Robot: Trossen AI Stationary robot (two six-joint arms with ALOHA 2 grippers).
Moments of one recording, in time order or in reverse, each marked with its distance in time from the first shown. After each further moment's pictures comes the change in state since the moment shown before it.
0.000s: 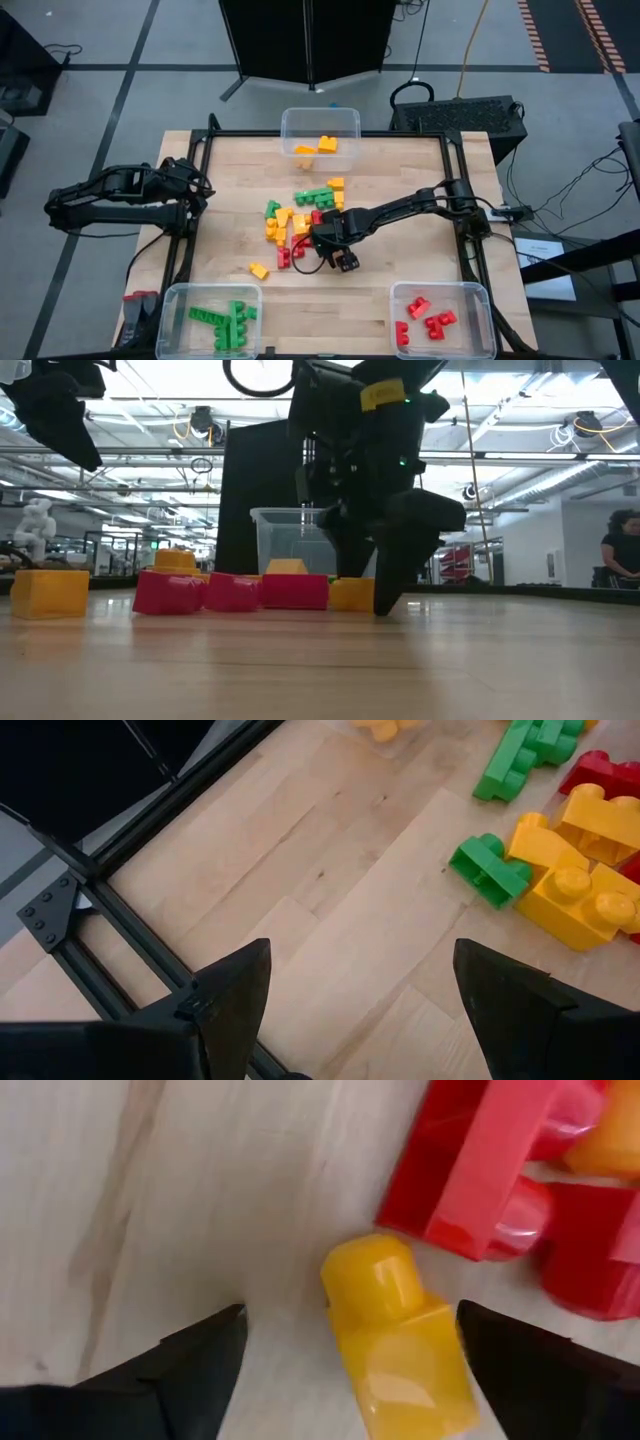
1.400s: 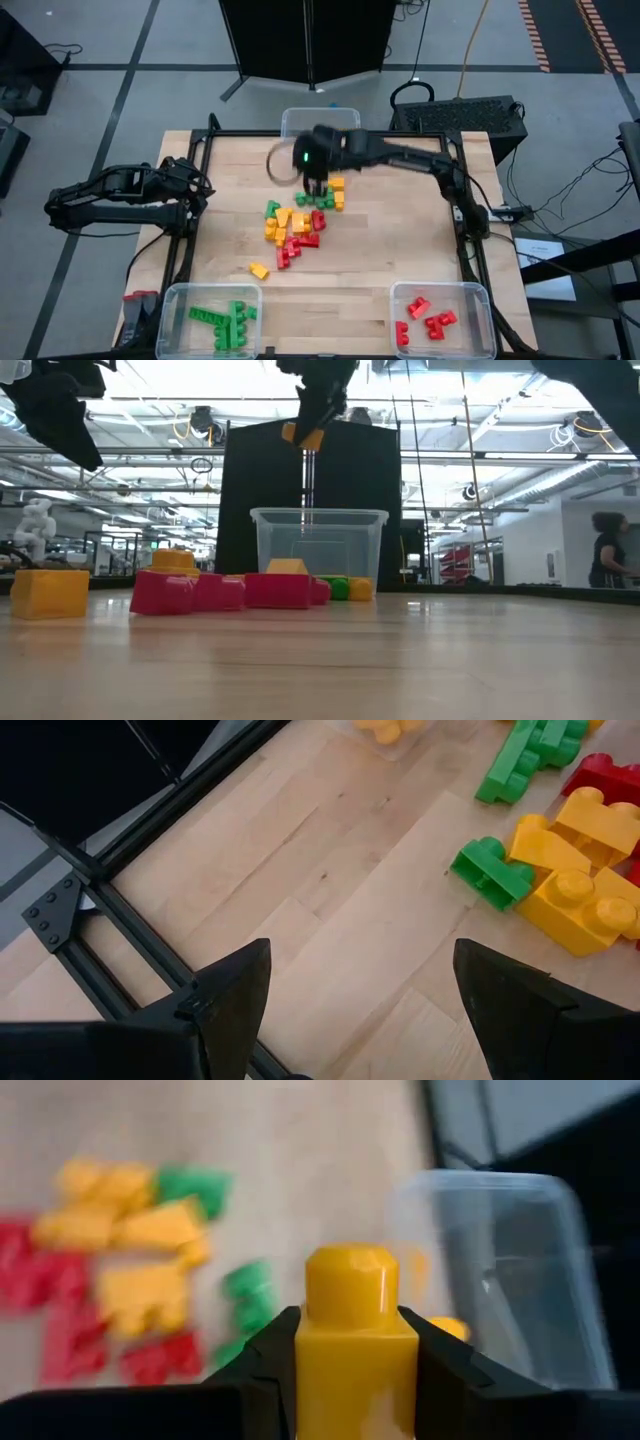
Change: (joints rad) left arm 0.000 0.000 0.000 0.000 -0.007 -0.002; right arm -0.268 0.021 0.851 -0.458 0.243 0.088
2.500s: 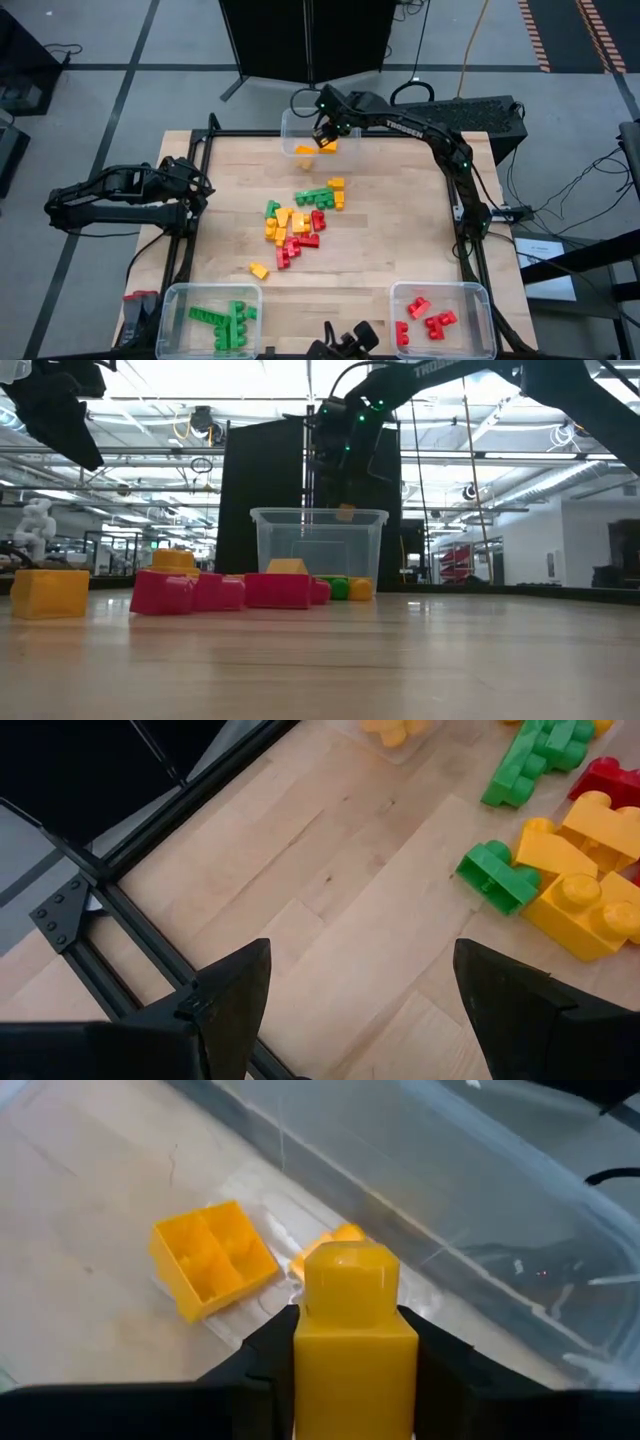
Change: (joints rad) left arm 0.000 0.000 0.000 0.001 -0.015 -0.002; right arm -0.388 0.014 -0.258 0.183 -0.108 0.524
